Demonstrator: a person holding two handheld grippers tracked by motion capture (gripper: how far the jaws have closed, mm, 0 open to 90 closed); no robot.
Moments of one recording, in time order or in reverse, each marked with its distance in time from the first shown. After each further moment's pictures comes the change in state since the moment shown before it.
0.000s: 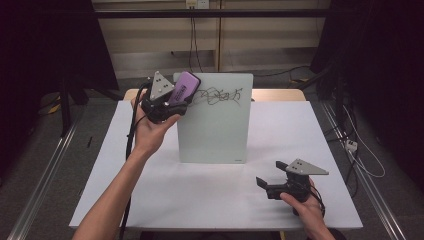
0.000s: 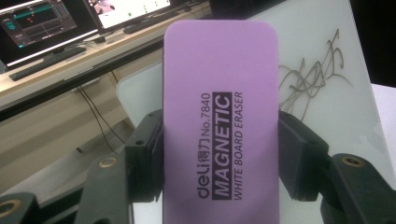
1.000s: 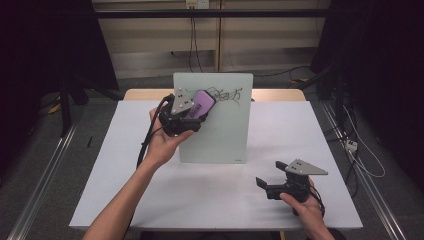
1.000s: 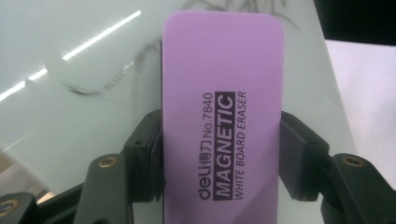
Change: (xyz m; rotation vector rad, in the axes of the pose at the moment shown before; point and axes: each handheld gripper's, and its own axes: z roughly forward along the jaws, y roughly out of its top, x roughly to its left) left arm -0.040 -0.022 0.023 0.102 -0.120 0.068; right arm 0.001 0.000 0.000 0.006 -0.003 0.004
